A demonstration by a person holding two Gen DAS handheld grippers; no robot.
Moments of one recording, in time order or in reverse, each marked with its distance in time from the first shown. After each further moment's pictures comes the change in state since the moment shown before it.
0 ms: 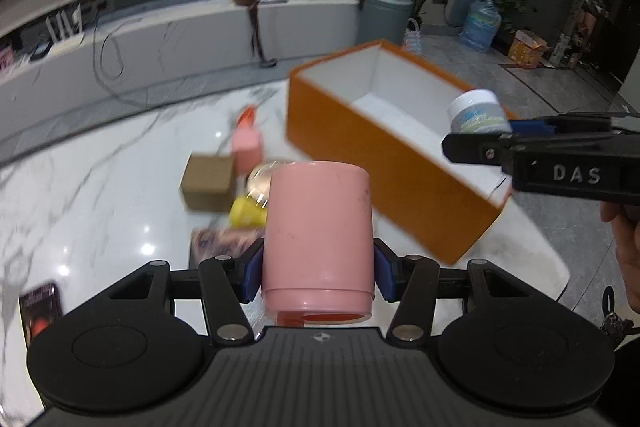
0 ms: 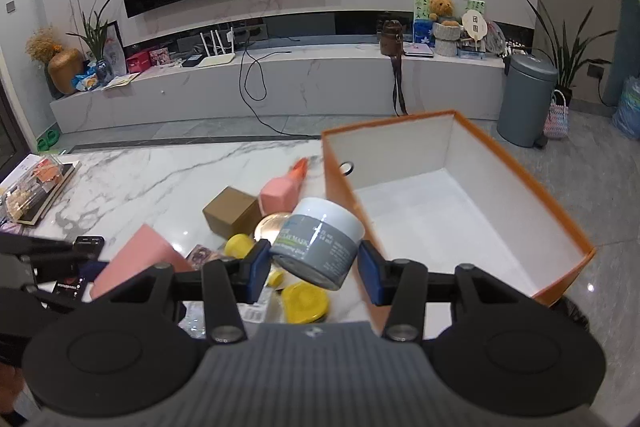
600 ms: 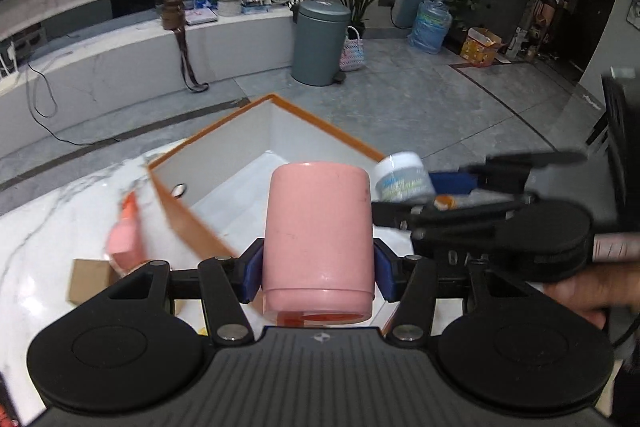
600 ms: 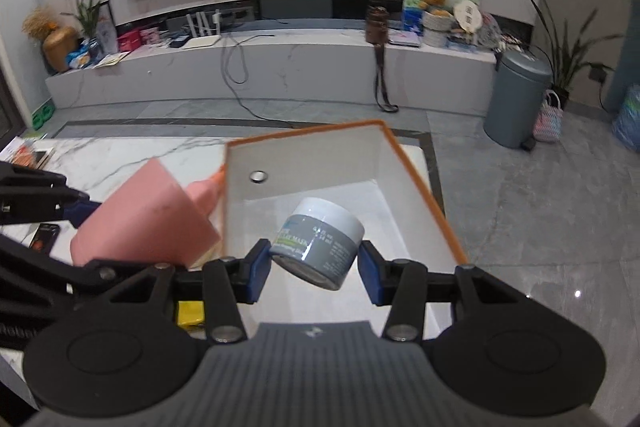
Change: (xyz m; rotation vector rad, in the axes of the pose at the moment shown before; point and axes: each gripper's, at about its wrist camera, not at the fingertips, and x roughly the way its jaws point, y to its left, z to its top) left arm 0.064 -0.101 0.106 0.053 0.014 -0.130; right arm 0.019 -0.132 0.049 -0.036 0.075 -0.003
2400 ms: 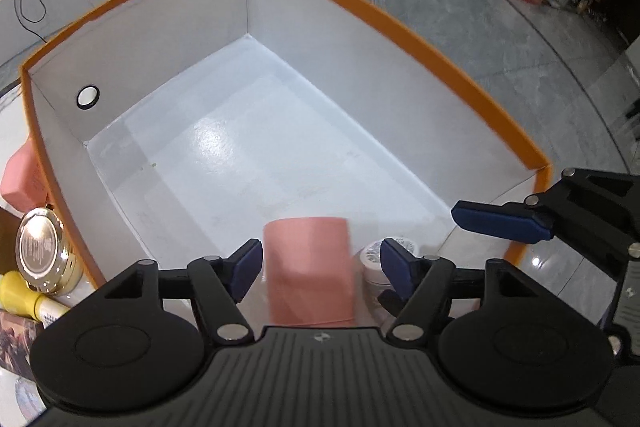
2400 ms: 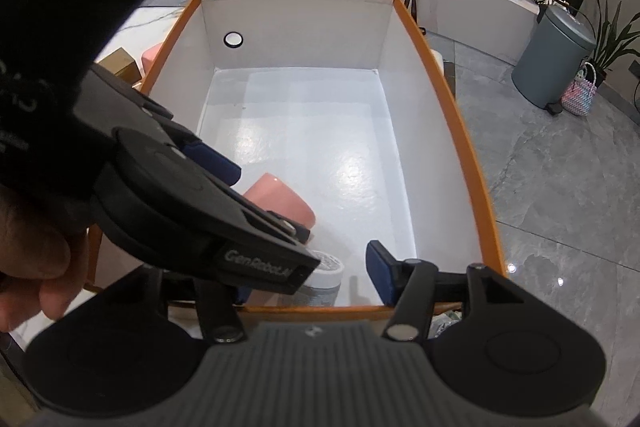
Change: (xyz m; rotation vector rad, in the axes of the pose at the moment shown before) left arm 0.153 -0.014 -0.001 -0.124 0.278 0.058; right arm 0.097 -0.039 -0.038 -0.194 0.265 0.021
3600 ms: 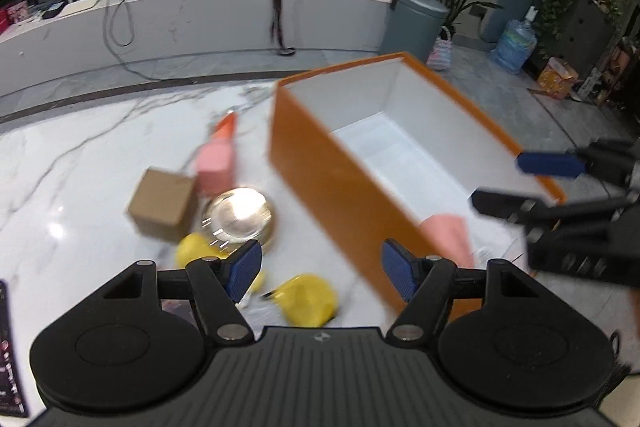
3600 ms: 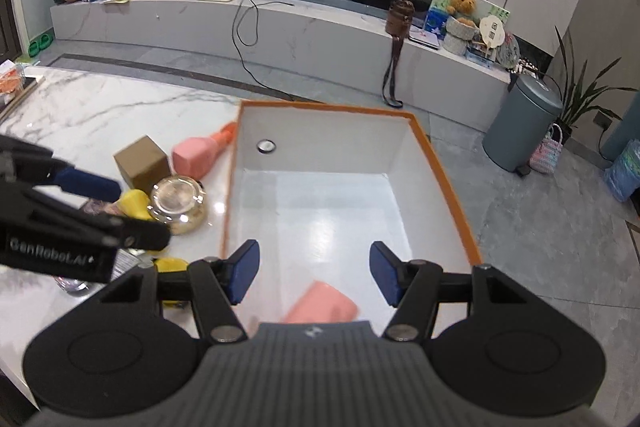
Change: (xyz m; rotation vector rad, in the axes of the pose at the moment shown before) left arm -0.119 0.125 -0.075 -0.122 -0.261 0.065; right arm -0.054 0.093 0.036 -0.006 -0.200 -0.117
